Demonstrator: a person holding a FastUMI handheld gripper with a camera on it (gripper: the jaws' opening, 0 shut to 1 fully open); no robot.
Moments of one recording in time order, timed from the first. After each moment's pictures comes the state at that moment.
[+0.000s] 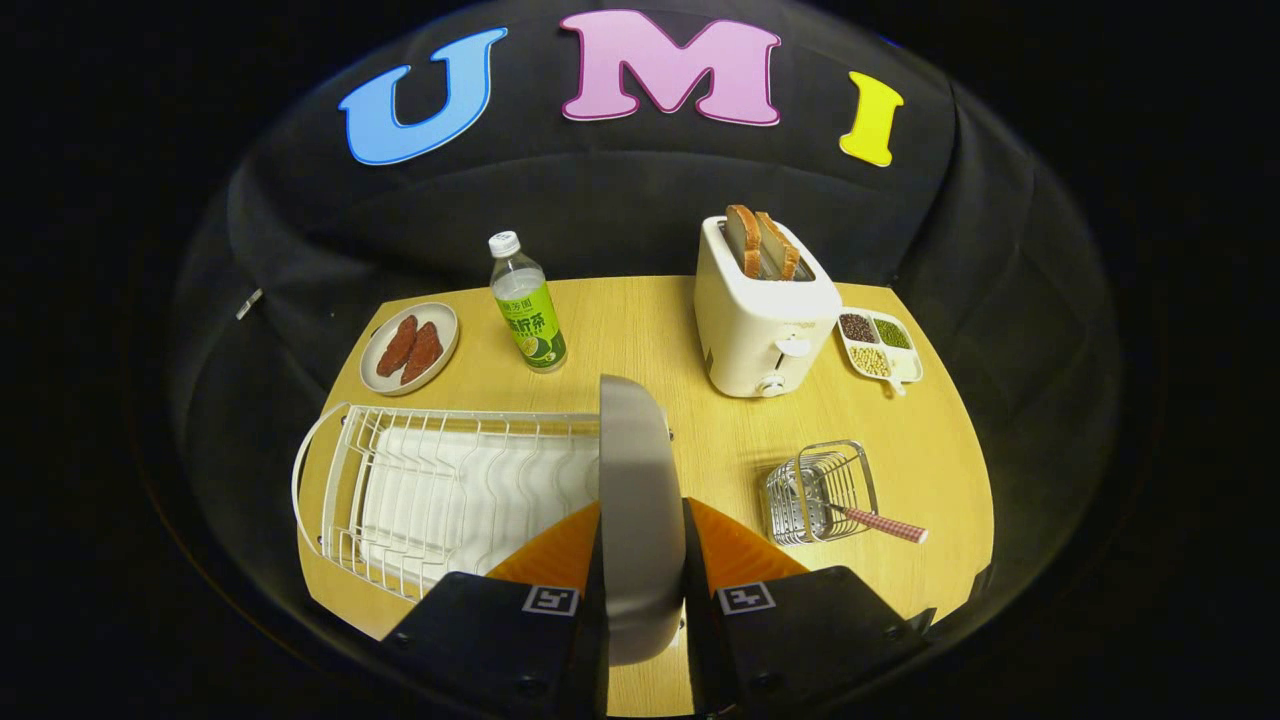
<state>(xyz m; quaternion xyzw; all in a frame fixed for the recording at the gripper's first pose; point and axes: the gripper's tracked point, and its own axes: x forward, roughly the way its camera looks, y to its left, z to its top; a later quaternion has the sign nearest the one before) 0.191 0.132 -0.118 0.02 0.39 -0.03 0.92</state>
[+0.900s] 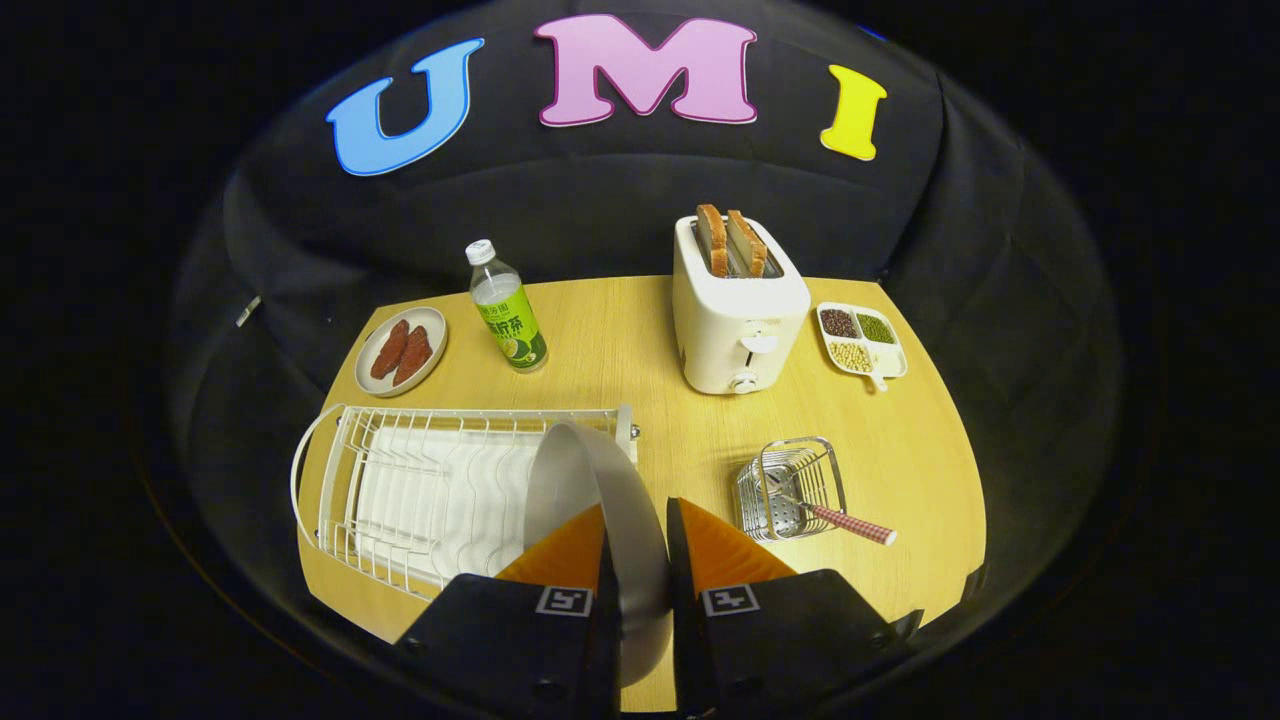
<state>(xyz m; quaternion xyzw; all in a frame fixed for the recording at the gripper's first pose) 0.172 0.099 -0.107 0.05 0.39 -0.01 0.92</state>
